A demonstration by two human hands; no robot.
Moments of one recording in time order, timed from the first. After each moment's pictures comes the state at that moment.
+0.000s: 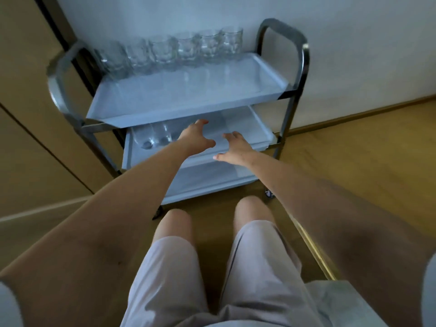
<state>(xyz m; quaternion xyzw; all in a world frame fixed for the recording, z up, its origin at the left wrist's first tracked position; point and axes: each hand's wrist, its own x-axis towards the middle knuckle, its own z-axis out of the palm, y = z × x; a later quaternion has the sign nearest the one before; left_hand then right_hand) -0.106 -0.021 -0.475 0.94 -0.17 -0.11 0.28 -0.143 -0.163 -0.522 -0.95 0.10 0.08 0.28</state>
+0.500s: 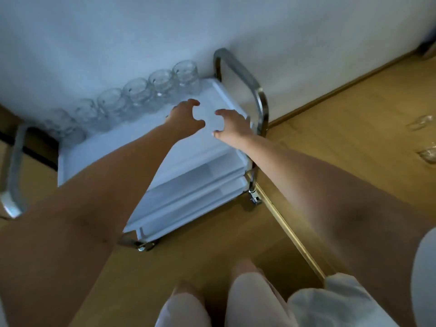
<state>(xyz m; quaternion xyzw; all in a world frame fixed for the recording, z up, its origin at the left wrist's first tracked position) 0.061 -0.175 -0.301 0.94 -0.26 -0.11 0.19 -0.020 -0.305 -0.337 -0.94 0.17 -0.02 0.31</state>
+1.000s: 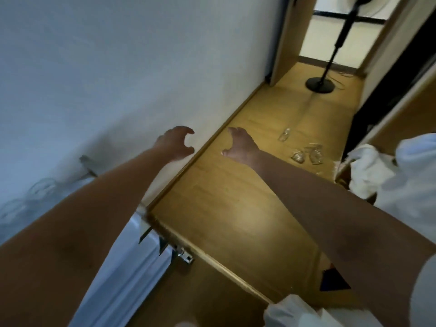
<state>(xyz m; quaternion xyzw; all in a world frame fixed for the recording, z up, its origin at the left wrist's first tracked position) 0.007 -0.543 -0.171 0.83 -0.52 -0.13 0.12 -0.153 -0.663 -0.204 -0.86 0.42 -0.04 0.28</state>
